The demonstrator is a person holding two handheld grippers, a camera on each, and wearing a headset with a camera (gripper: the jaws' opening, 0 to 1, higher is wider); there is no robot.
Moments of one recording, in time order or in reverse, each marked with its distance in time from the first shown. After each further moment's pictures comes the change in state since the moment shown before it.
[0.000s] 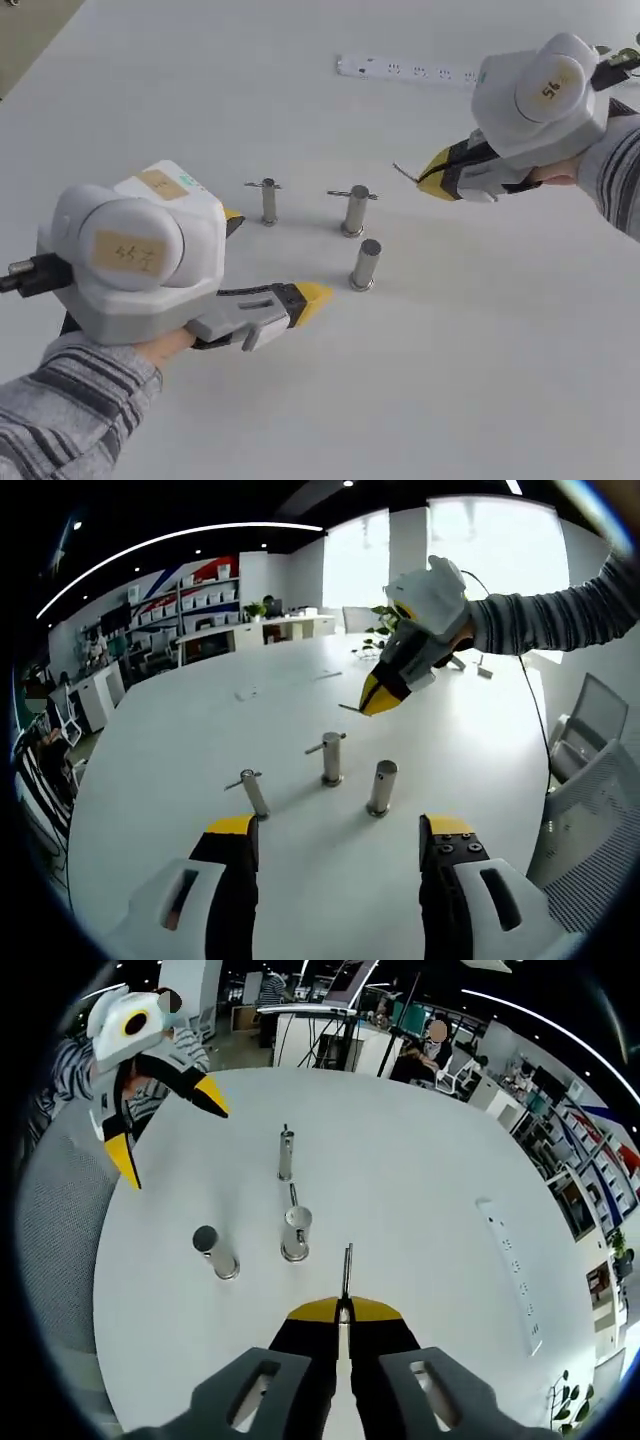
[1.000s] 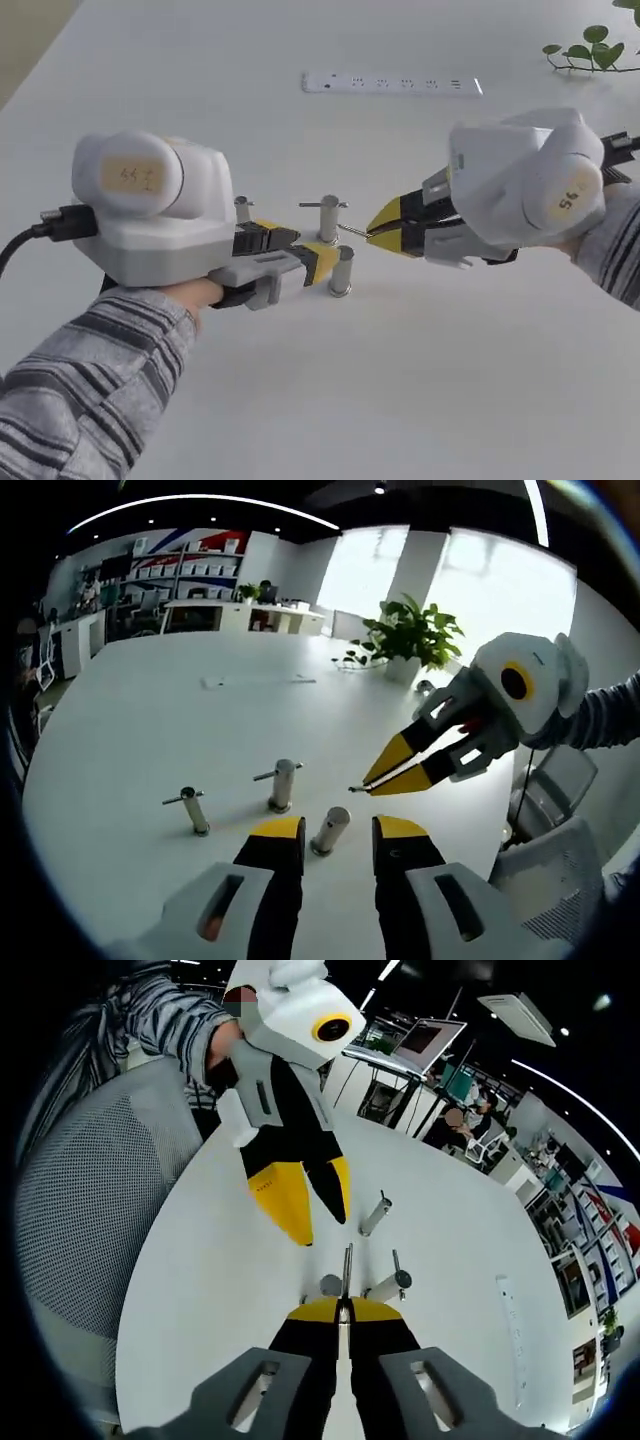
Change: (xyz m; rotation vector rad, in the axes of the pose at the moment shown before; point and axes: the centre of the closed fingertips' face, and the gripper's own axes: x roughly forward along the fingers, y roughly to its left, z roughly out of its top) left arm 0.023 -0.035 0.028 -0.237 -0.005 -0.167; right arm -0.030 0.092 0.044 -0.232 -0.190 0.029
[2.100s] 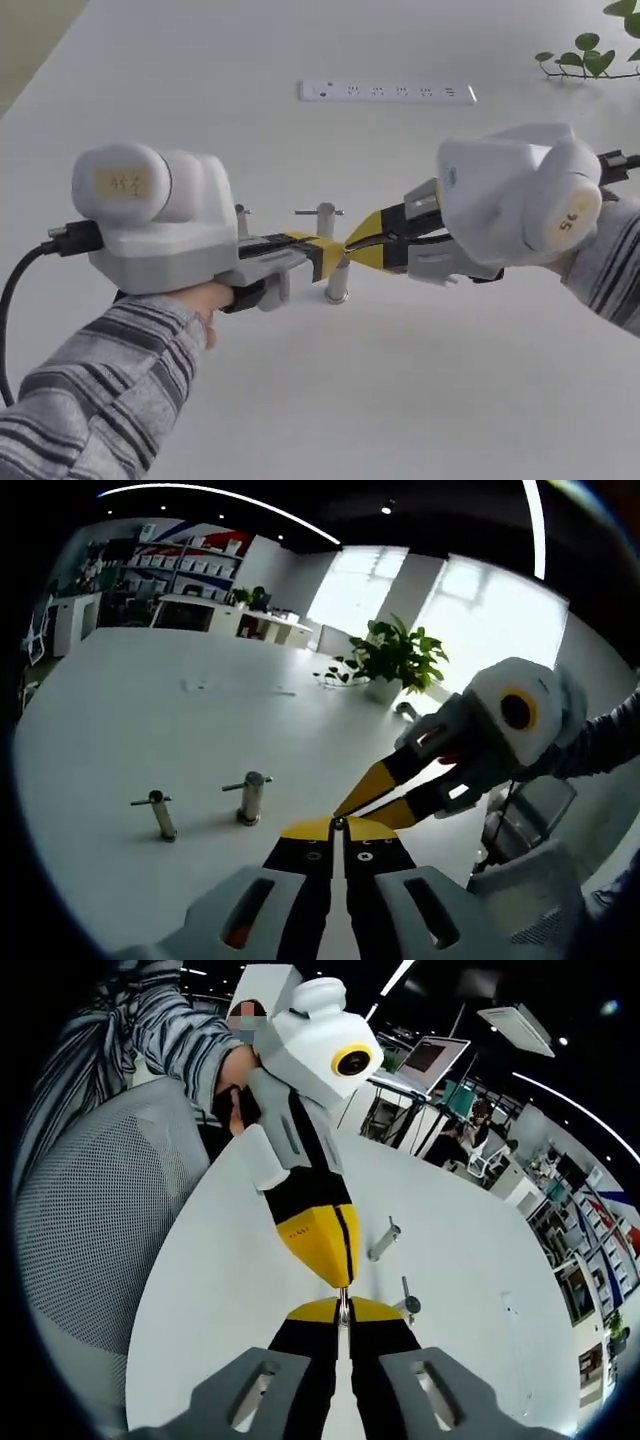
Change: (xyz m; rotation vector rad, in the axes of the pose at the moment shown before) left arm 0.002 -0.022 0.012 -0.046 -0.073 -0.093; right arm 0.001 0.005 0.020 0.038 -0.076 0.008
